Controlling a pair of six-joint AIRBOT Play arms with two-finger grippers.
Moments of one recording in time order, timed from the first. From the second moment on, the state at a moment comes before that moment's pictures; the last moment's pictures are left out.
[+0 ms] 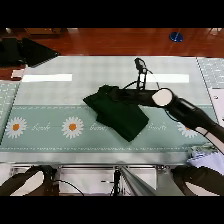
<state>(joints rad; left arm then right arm) 0.17 -1.10 1.32 0.32 -1.47 -1.06 0.55 -1.24 0.95 -0.70 0.49 1.41</state>
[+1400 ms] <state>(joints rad) 0.17 -1.10 1.05 0.93 -1.47 -1.11 0.28 -1.16 0.40 -0.48 0.67 1.40</state>
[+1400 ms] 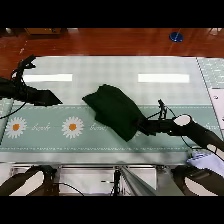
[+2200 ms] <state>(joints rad) 0.17 -1.10 1.05 0.94 -1.47 -1.11 -0.16 -0.73 0.81 -0.63 1.03 1.52</state>
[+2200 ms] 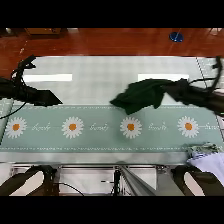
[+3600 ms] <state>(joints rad) 0.17 -1.18 1.05 0.94 -1.35 -1.08 -0.93 -0.78 1.30 -1.30 1.81 1.64</state>
